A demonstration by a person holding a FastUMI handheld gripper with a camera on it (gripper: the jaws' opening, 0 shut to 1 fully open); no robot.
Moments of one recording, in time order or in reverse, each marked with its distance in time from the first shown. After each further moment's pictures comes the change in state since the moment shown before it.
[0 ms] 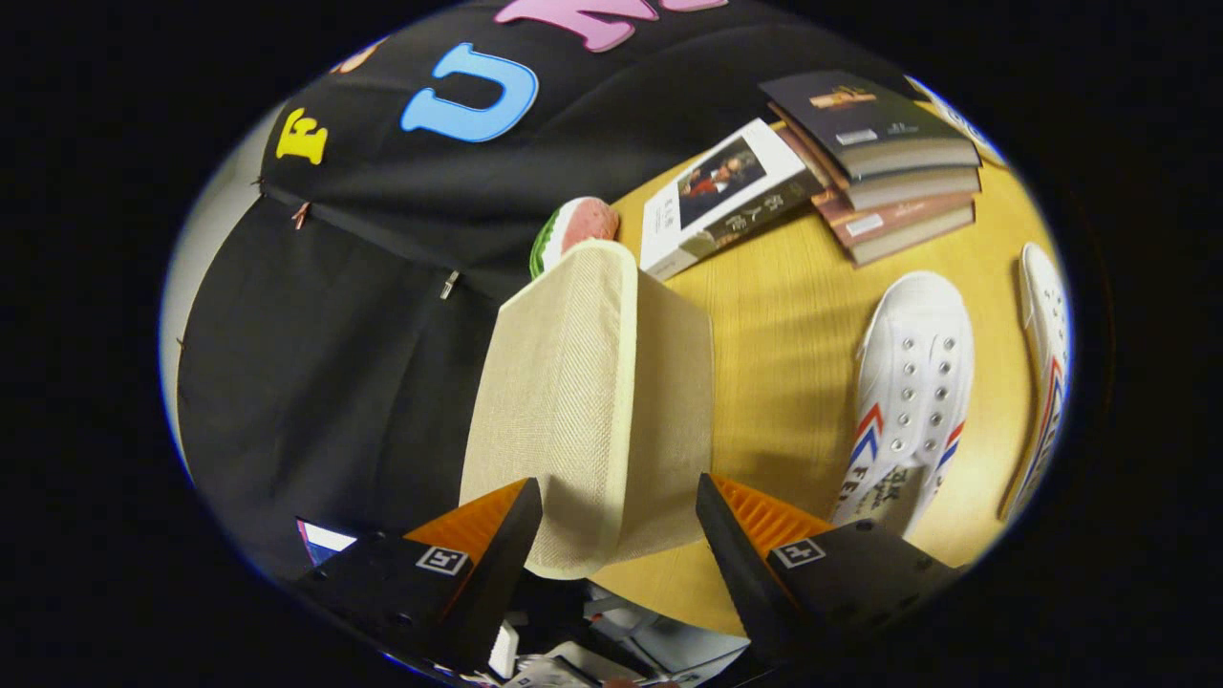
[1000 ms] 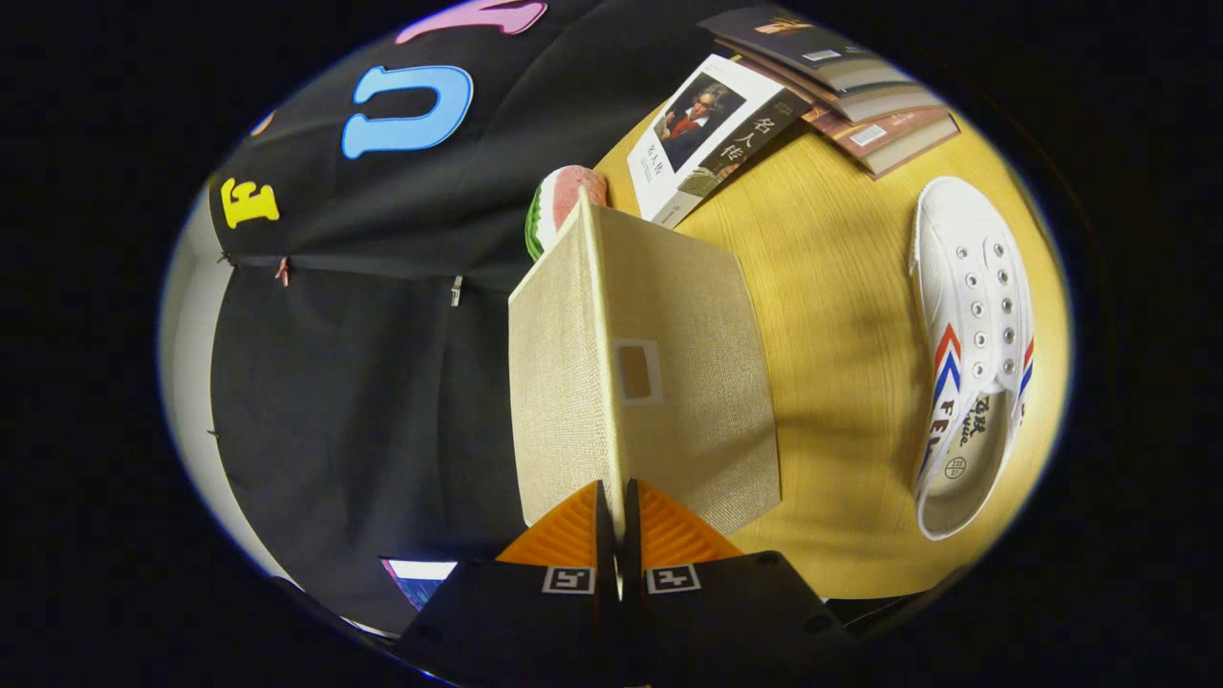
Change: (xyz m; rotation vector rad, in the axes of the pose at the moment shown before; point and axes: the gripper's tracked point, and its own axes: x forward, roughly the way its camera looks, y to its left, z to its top) arm 0.009 0.034 0.002 0.144 0.072 0.013
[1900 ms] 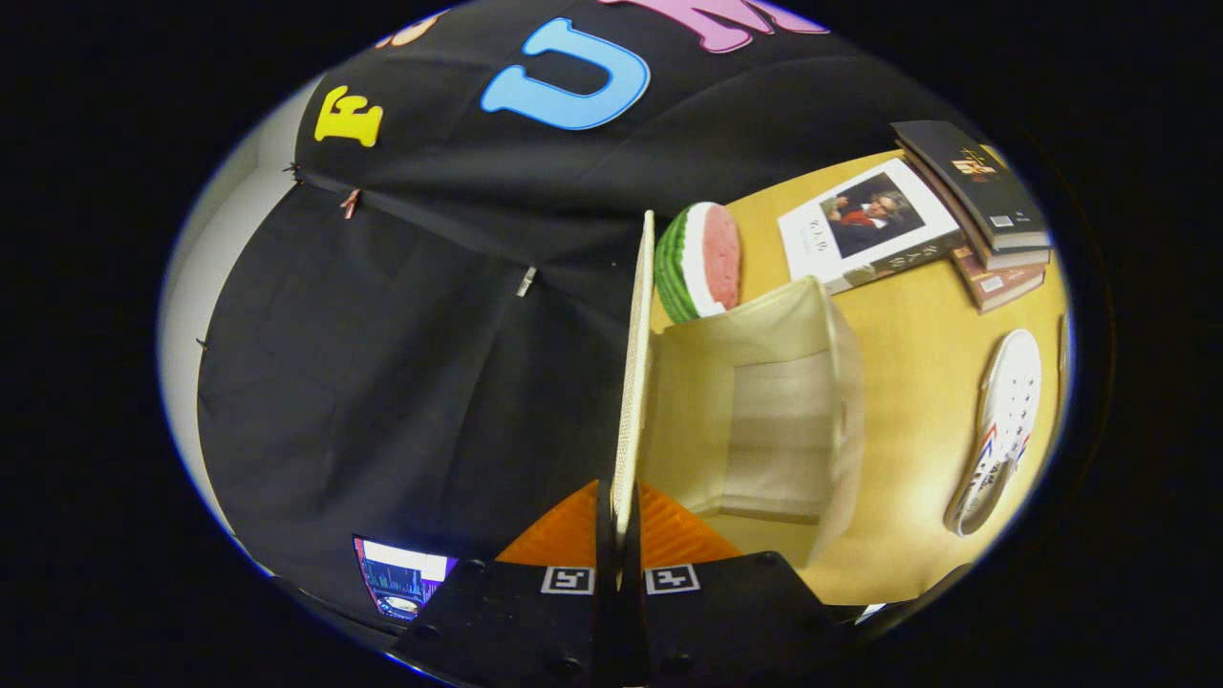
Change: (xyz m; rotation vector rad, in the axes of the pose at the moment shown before) arm 0.004 0.185 -0.001 -0.244 -0.087 0.085
